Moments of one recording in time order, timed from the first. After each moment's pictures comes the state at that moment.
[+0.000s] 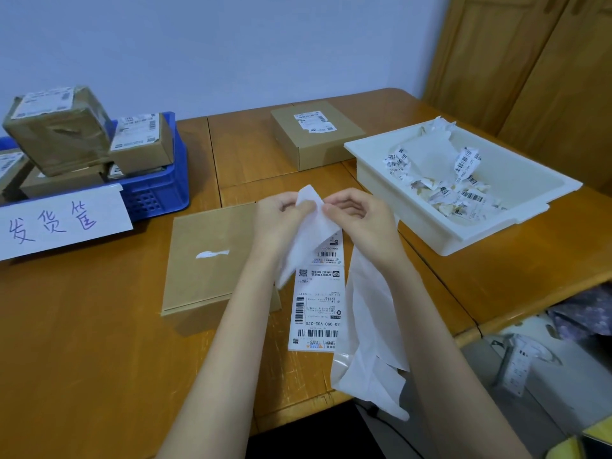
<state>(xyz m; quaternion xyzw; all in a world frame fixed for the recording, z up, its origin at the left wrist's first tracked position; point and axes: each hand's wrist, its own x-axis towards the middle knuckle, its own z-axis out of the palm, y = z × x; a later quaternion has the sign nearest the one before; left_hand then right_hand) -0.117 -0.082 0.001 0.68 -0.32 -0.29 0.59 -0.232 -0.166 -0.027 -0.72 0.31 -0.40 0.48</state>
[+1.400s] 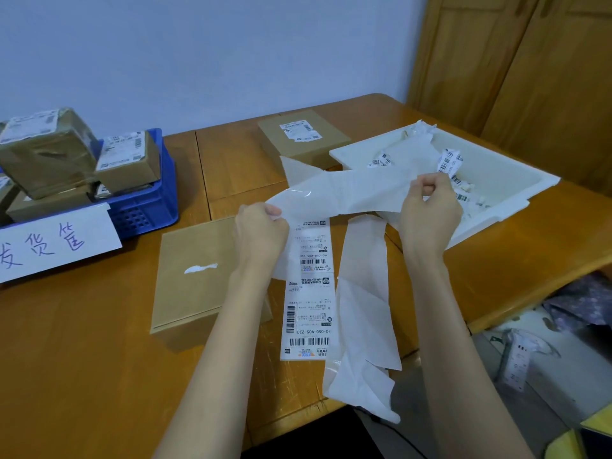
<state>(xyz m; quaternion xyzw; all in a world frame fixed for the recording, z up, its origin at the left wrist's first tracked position) -0.104 -0.097 -0.005 0.85 -0.32 -0.11 0.41 -0.276 -0.195 -0.007 -0.56 0.57 -0.55 0.25</state>
